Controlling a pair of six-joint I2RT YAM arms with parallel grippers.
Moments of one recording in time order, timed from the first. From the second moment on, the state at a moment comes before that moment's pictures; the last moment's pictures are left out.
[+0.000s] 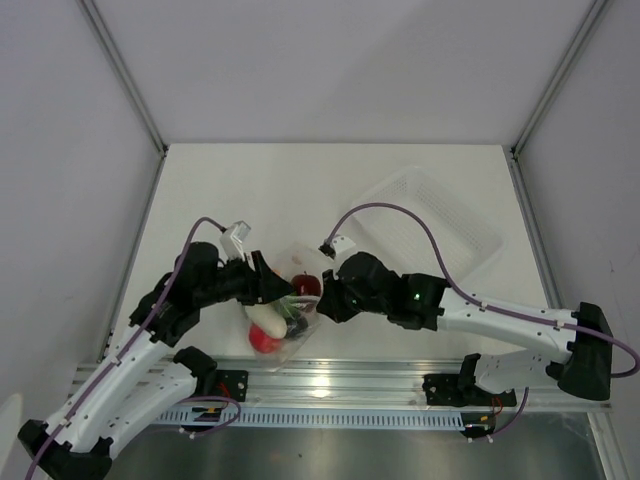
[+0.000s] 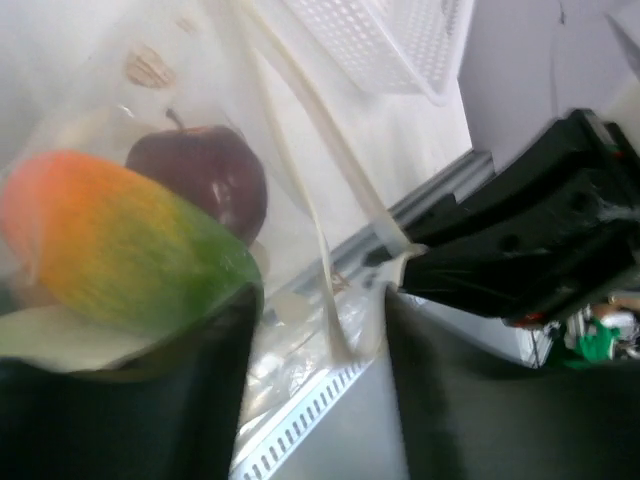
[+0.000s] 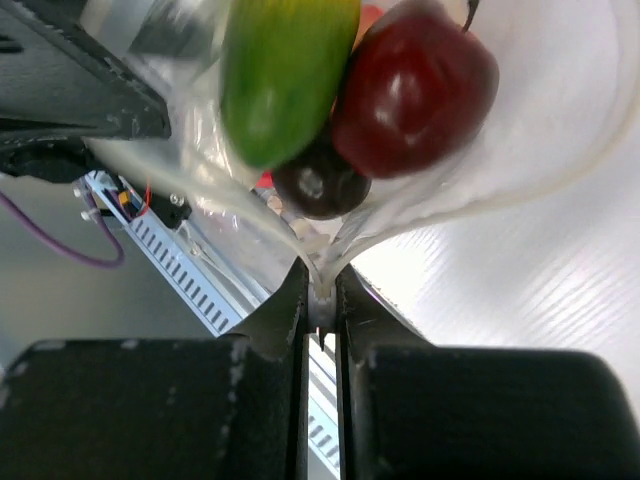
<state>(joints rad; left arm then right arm) -0.53 0.65 0.70 -0.53 0.41 -0.70 1.19 1.24 1.01 -0.41 0.09 0.61</state>
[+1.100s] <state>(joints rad) -0.68 0.57 0.78 -0.01 0.94 -0.43 1.19 1.19 1.43 -0.92 -0.46 0.11</state>
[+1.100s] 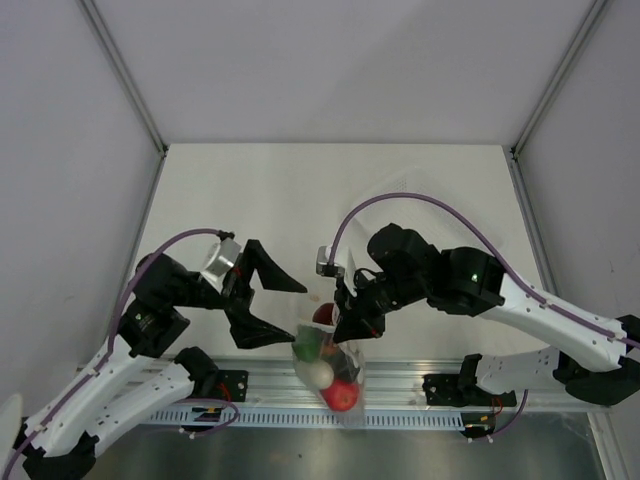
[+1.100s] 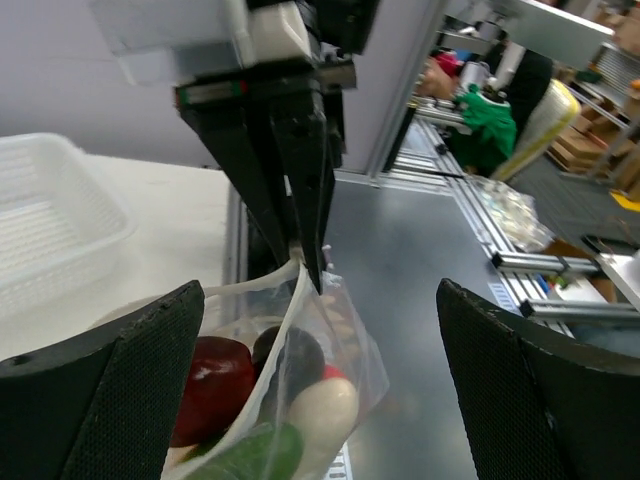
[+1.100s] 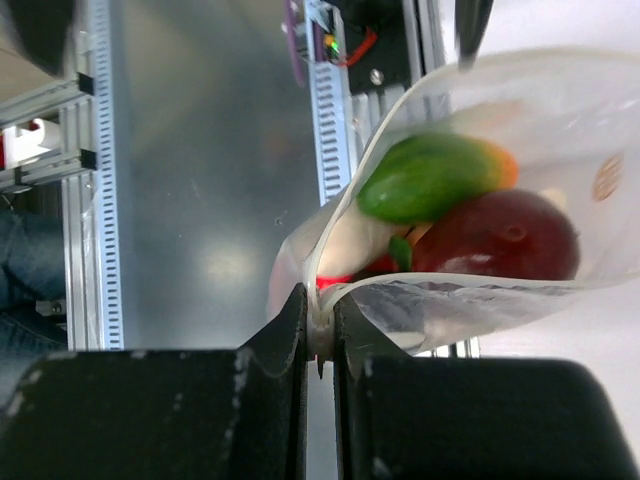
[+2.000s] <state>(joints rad) -0.92 0.92 0.86 0.16 1.11 -0.48 1.19 1.19 1.52 -0.96 -0.61 0.07</state>
